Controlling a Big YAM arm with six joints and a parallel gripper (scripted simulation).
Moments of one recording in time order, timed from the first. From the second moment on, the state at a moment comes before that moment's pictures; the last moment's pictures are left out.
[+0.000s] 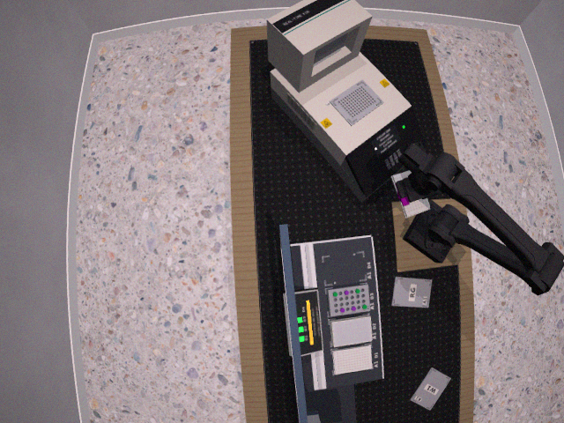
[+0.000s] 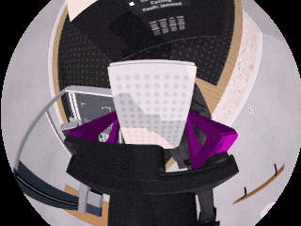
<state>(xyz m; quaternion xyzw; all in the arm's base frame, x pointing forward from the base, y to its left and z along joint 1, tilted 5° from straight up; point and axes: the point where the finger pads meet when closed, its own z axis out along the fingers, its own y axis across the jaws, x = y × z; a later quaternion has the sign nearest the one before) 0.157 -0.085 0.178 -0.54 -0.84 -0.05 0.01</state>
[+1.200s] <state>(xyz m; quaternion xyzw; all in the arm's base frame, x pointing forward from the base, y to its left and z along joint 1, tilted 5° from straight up) 0.116 -0.163 0.204 -0.78 -0.62 -0.05 0.03</state>
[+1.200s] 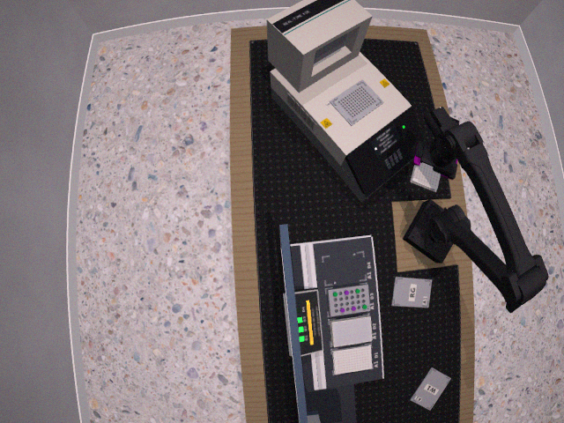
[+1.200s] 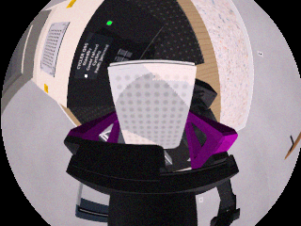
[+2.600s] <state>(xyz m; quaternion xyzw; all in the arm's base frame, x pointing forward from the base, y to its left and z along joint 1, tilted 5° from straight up) 0.244 -0.289 0.189 -0.90 -0.43 -0.04 0.05</state>
